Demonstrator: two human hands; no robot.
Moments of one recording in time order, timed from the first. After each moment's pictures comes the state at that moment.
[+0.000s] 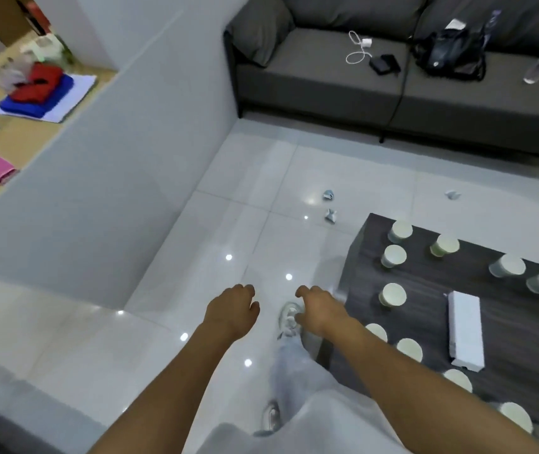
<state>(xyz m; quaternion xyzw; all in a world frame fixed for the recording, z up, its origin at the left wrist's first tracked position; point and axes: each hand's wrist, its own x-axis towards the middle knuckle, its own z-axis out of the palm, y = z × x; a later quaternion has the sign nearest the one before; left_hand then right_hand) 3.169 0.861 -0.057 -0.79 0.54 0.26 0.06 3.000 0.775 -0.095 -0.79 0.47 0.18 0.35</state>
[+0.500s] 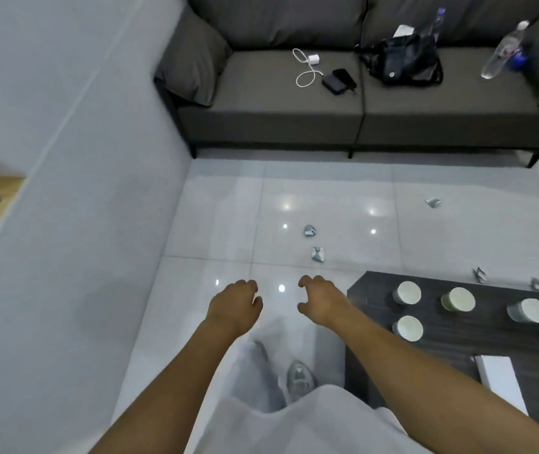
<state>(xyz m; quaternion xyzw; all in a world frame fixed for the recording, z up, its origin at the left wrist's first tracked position) 3.278 0.526 -0.050 -0.73 0.63 0.26 0.09 3.097 0.473 -0.092 -0.73 0.56 0.14 0.37</state>
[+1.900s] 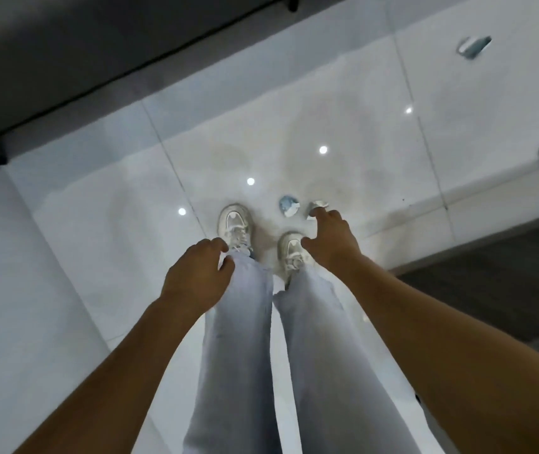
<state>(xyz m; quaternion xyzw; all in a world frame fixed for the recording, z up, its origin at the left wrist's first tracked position) 3.340 -0.064 -0.406 -0.60 0.67 0.38 0.22 3.120 -0.023 -0.471 -0.40 0.77 0.09 0.48</state>
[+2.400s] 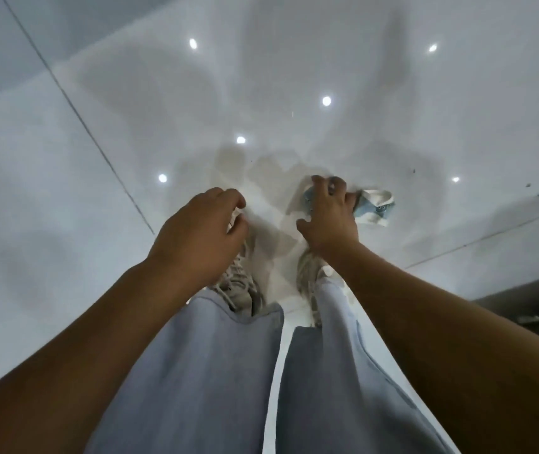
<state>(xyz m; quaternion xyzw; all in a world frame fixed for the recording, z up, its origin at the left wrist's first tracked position) 3.338 -0.115 -0.739 -0.53 0.71 0.42 0.19 3.166 -0.031 -0.834 -0.39 0.80 0.10 0.44</state>
